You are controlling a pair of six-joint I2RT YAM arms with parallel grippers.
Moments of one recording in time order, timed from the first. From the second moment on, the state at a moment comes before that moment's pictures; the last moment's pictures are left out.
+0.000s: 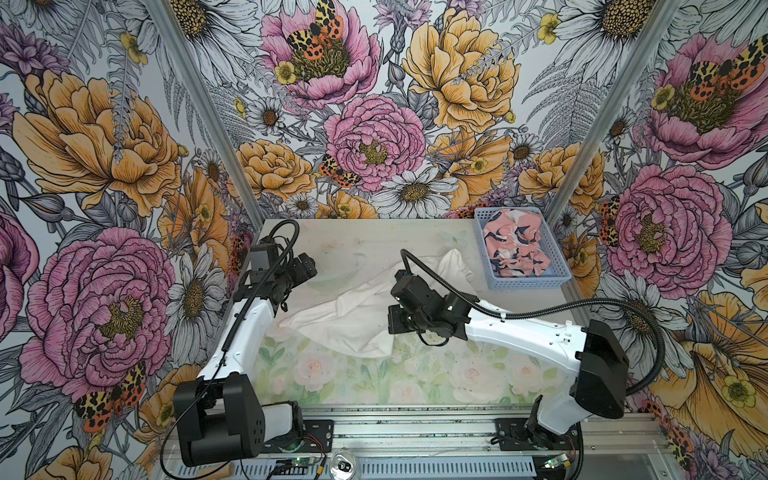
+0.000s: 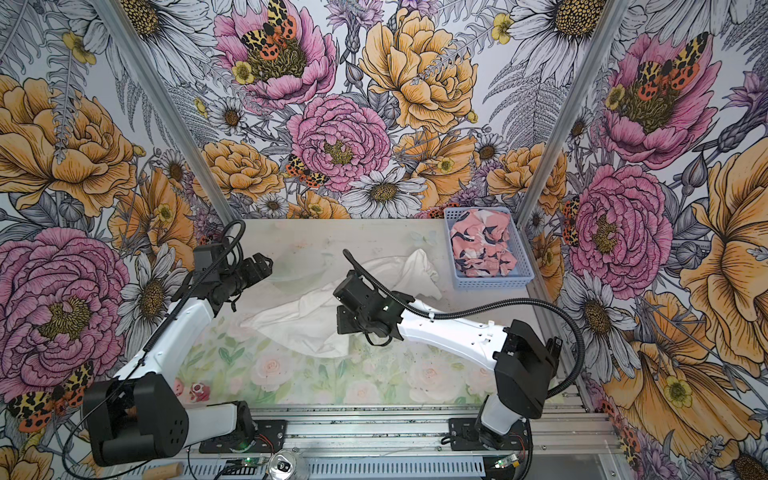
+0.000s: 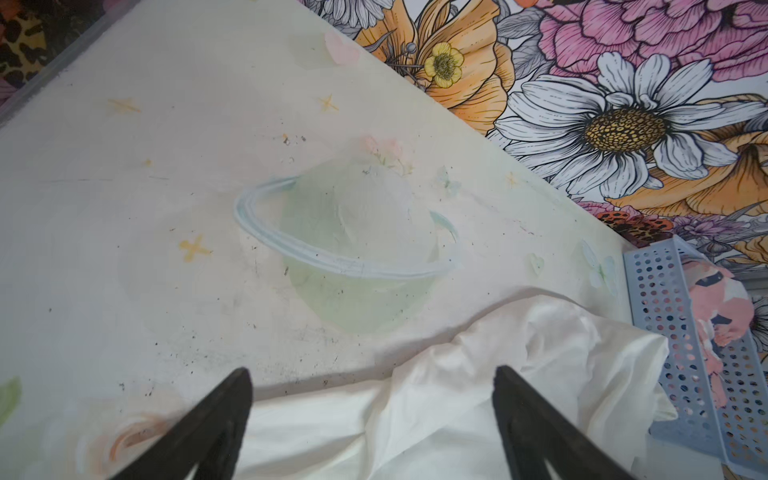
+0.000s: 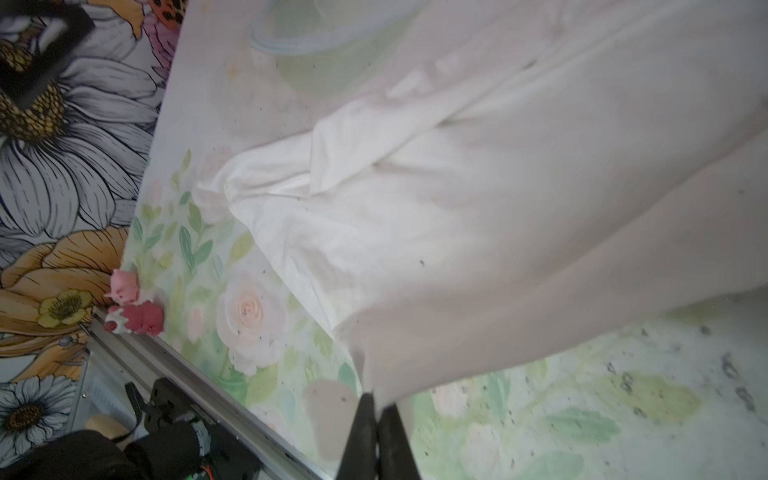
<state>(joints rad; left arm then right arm) 0.09 1.23 0.91 -0.36 0.17 -0.45 0.96 1.66 1.35 -0.58 0.01 0.74</state>
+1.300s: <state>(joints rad) -0.58 1.47 0.83 -0.31 0.11 -0.47 0.34 1.77 1.19 -0.57 -0.02 0.40</state>
